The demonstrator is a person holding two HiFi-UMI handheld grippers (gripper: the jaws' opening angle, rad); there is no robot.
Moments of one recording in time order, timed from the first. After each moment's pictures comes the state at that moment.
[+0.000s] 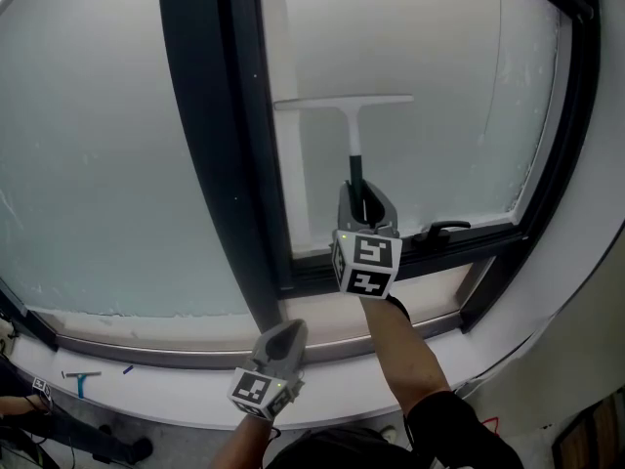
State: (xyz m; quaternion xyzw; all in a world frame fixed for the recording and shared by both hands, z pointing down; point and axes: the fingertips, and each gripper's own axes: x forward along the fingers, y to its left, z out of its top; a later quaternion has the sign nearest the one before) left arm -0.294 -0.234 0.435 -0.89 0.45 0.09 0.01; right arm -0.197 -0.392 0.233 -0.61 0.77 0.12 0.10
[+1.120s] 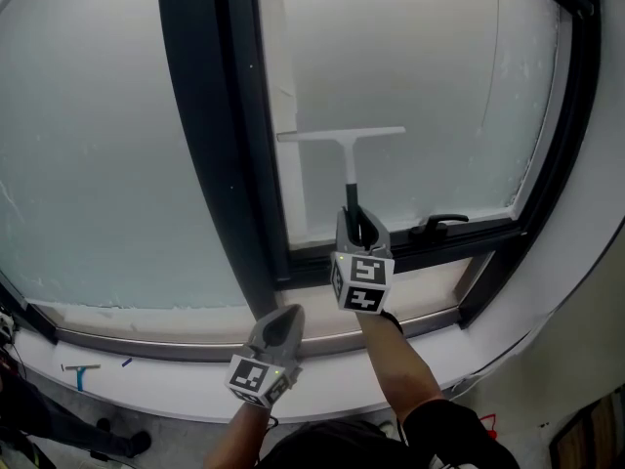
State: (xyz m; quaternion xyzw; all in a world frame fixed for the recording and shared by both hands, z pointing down) left arm -0.289 -0.239 0.418 -0.88 0.45 0.11 0.03; right arm -0.196 -0.384 0.305 -0.60 0.79 0.06 0.07
